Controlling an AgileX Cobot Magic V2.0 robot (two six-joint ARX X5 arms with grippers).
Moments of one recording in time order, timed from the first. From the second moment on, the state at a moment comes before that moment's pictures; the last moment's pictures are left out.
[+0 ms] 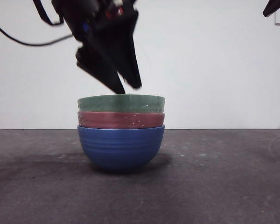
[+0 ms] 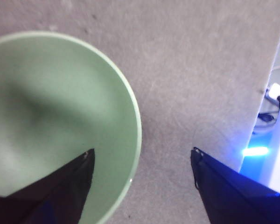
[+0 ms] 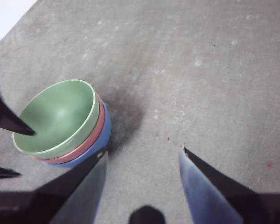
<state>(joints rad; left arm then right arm) -0.70 1.59 1.30 -0.79 0.25 0.33 0.09 0.86 0.90 -0.64 -0.42 0.03</state>
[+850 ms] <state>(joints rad) -0.71 1.63 1.30 -0.76 0.21 0.41 0.09 0.86 0.90 -0.64 -0.42 0.03</state>
